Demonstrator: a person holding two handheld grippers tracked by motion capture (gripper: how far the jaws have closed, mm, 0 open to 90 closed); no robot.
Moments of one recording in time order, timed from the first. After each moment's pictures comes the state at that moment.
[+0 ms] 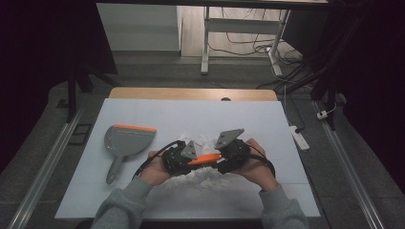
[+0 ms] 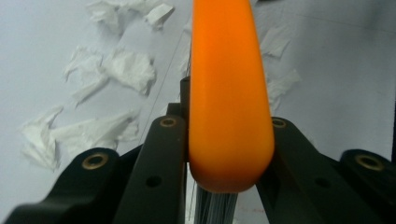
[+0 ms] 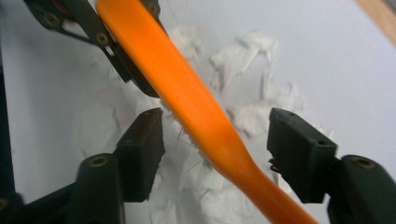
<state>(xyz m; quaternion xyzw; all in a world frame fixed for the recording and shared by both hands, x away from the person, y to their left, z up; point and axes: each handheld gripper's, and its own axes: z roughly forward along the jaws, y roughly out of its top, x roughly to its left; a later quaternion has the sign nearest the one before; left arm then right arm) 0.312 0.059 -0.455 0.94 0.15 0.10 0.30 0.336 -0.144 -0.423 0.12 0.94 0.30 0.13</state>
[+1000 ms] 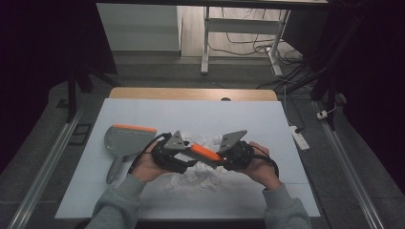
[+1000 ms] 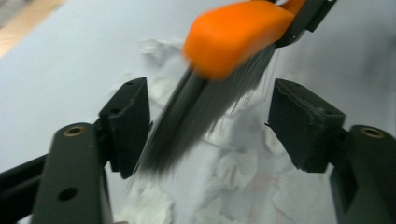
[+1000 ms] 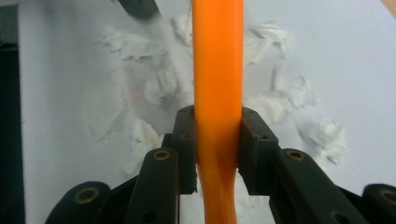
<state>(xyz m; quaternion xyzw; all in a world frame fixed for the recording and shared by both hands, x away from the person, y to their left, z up) 0.312 0.099 -0.440 0.88 0.23 0.14 0.40 0.339 -0.157 -0.426 0.08 0.94 0.30 0.11</state>
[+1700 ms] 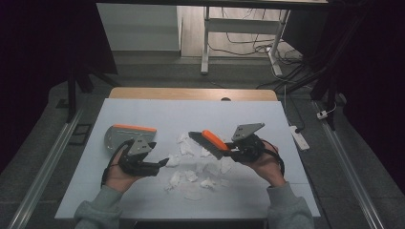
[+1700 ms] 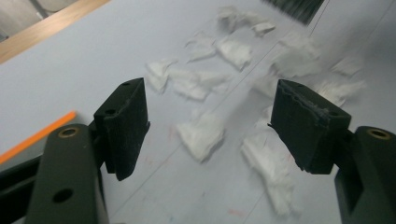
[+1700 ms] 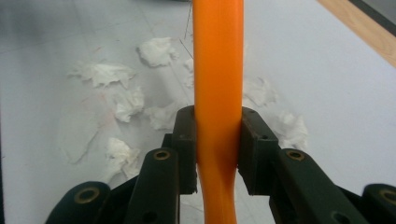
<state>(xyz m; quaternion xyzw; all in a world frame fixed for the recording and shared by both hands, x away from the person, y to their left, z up) 0.278 0.174 -0.456 0.83 0.34 0.19 0.39 0.355 -0.185 -0.420 0.16 0.91 0.36 0.12</state>
